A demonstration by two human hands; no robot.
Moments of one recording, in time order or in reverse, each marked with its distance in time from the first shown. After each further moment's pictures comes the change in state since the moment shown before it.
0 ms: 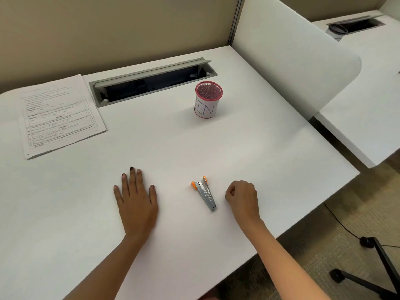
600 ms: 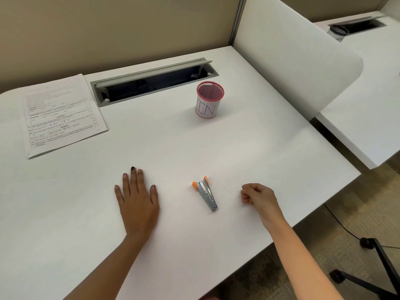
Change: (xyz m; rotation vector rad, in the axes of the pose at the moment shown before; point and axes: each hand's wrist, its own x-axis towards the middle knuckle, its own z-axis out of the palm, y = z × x) left_hand 0.000 0.000 0.000 0.004 -0.002 -0.002; right_hand 0.004 0.039 -0.030 0.937 -0.166 0.476
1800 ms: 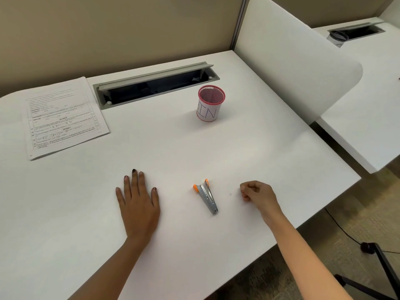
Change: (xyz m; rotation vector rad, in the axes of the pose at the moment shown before) left_hand 0.000 -0.001 0.000 0.005 0.000 0.000; right_hand 0.016 -0.005 0.001 -0.205 -0.025 -0.103
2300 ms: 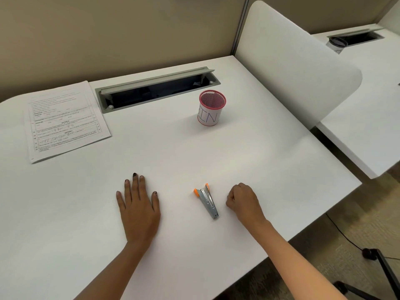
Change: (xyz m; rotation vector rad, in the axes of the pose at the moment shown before) left_hand 0.000 0.001 -0.001 -0.004 -0.002 -0.004; right_hand 0.001 -0.006 0.042 -0.966 -0.009 -0.413
